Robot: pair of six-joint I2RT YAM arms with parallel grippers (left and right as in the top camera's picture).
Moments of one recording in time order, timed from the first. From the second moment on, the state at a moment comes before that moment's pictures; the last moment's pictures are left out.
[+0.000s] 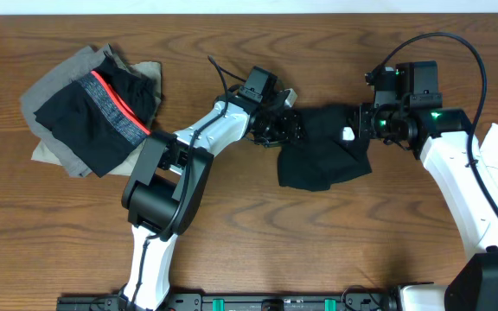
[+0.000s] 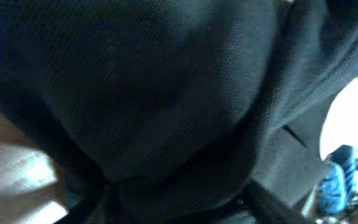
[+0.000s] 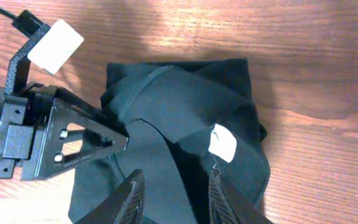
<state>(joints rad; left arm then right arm) -0.49 2.18 1.48 -0.45 0.71 -0.45 0.09 1.53 1.18 -0.67 -0.27 0.11</state>
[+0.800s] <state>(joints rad) -0.36 2.13 1.45 -0.57 0.78 -0.46 0.09 1.53 1.18 -0.66 -0.30 0.08</state>
